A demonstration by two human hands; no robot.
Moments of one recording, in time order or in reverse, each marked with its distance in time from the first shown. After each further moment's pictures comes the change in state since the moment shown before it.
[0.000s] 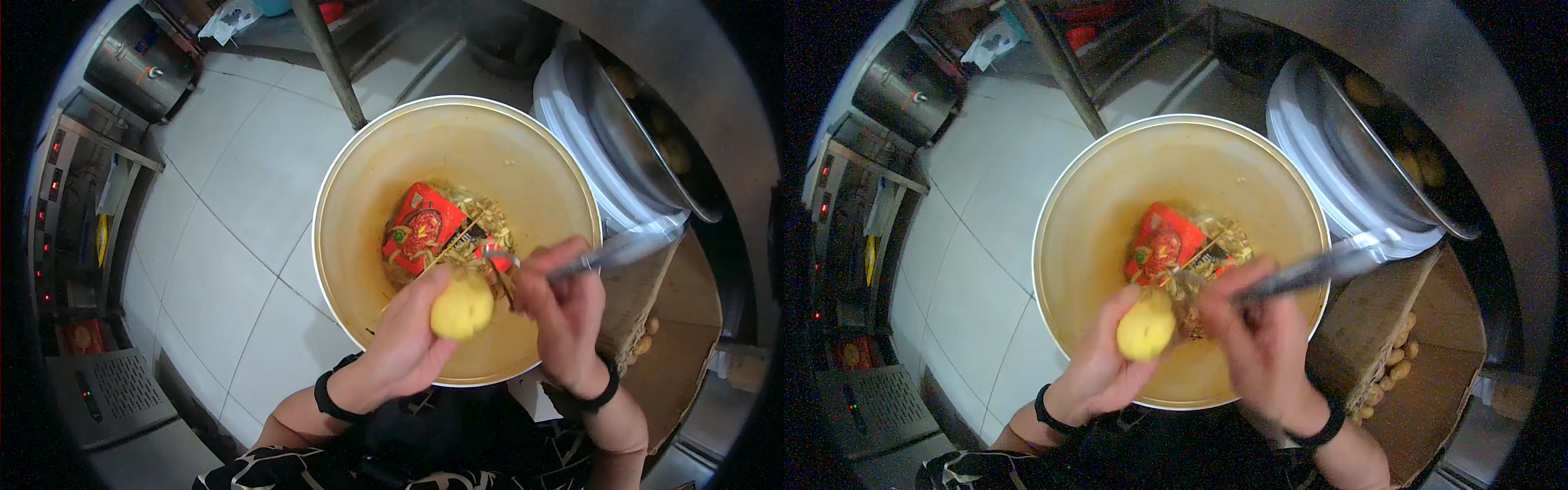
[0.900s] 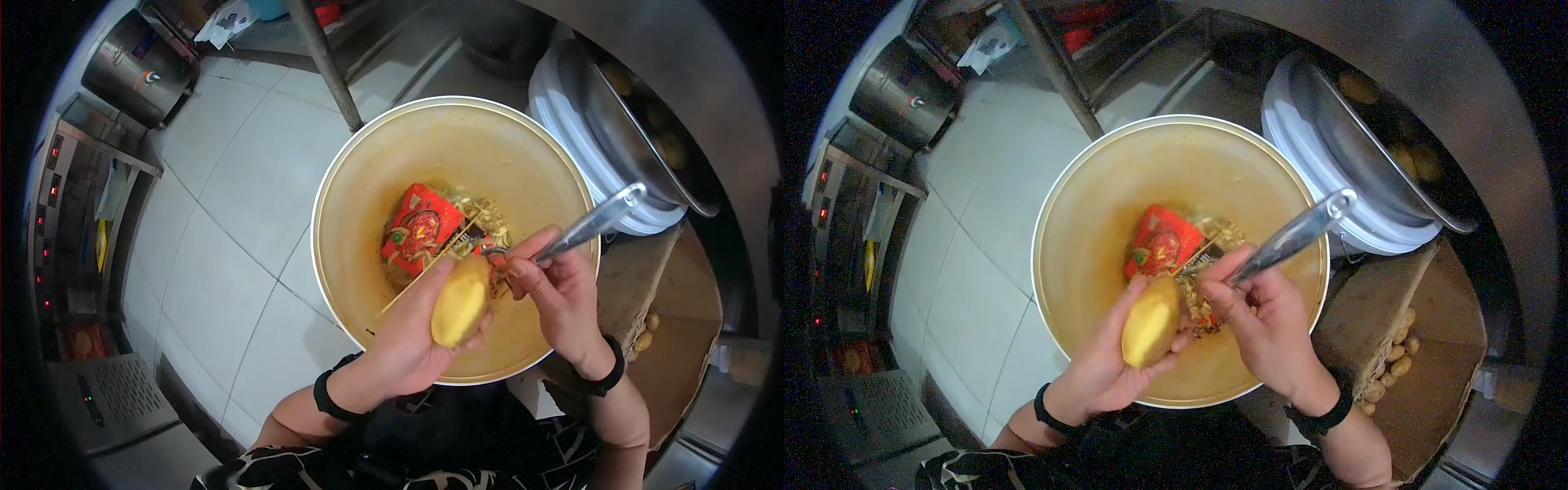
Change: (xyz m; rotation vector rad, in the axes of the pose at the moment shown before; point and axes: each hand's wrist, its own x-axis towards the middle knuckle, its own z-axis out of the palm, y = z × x) left_hand 0.001 0.007 0.000 0.148 -0.082 -0.156; right_hand 0.010 0.003 -0.014 -0.208 0.051 0.169
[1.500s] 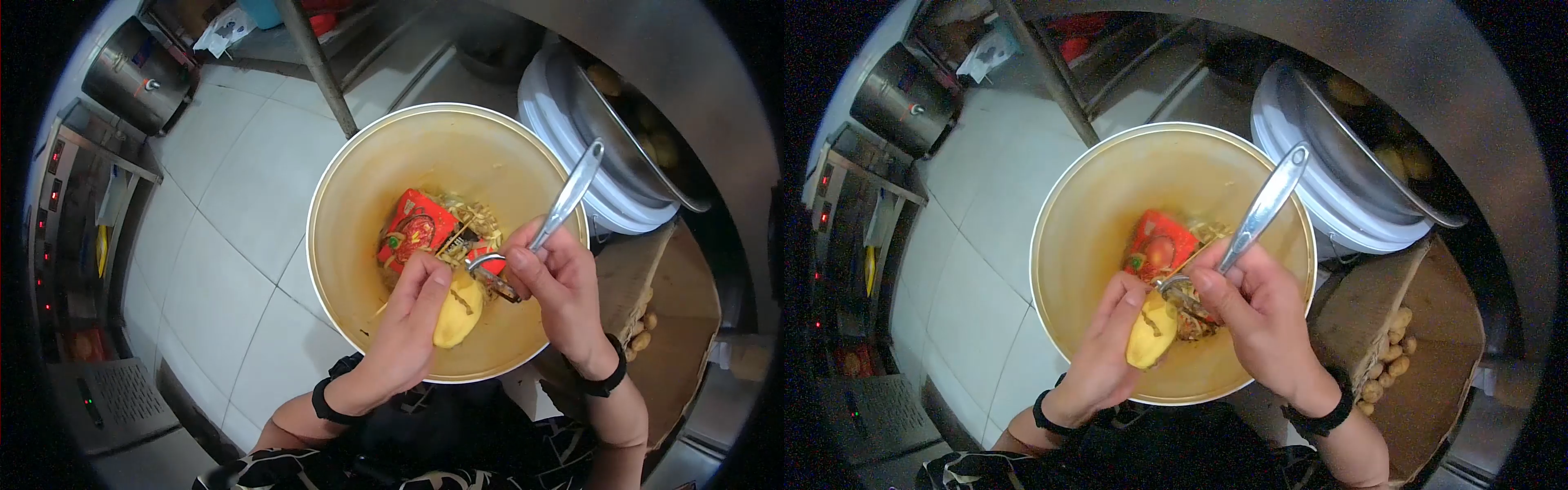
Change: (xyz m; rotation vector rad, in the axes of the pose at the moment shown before) left_hand 0.005 -0.011 0.002 0.436 0.157 0.351; right_hand 0.001 -0.013 0.001 0.059 -0.007 0.005
